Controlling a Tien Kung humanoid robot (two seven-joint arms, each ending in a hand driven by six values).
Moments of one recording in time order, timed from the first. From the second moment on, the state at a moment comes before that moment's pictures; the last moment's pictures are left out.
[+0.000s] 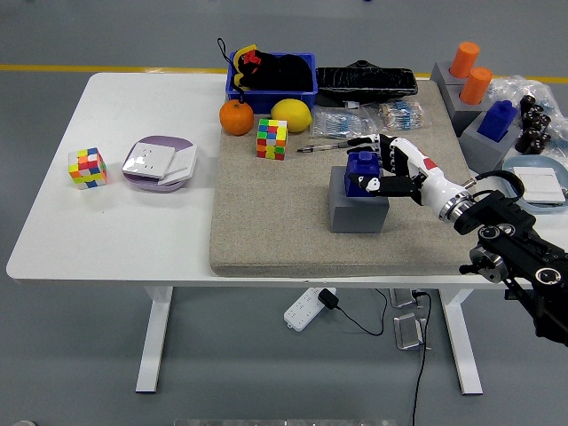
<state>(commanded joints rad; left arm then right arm) -0.05 0.27 -0.63 -0.28 0.22 -0.04 0.12 0.68 -0.23 0.68 0.86 -0.89 0.03 0.30</state>
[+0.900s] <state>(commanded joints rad) -0.05 0.26 -0.63 -0.28 0.22 -0.05 0.12 0.70 -0.23 0.64 0.87 -0.88 0.00 0.33</state>
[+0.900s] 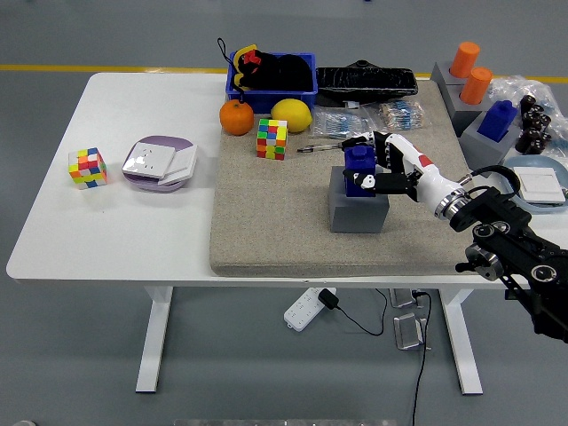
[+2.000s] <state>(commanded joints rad) -0.04 0.26 -0.64 -0.28 0.22 -0.05 0.12 0.64 -0.36 0.82 0.92 -0.95 0.00 0.32</state>
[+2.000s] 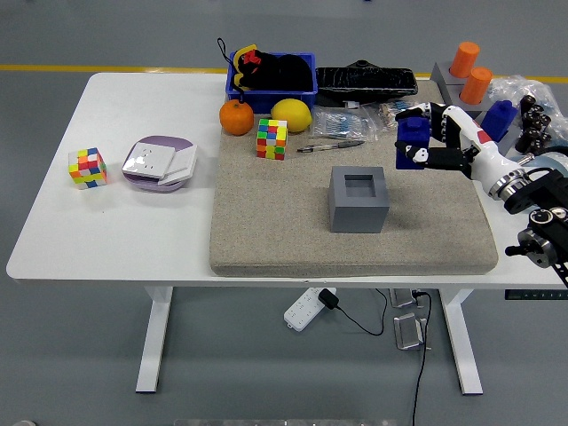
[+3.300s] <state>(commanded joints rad) -0.03 0.26 -0.62 -0.29 0.22 -0.05 0.12 0.52 -0.27 0.84 0.72 -0.96 -0.02 0.36</state>
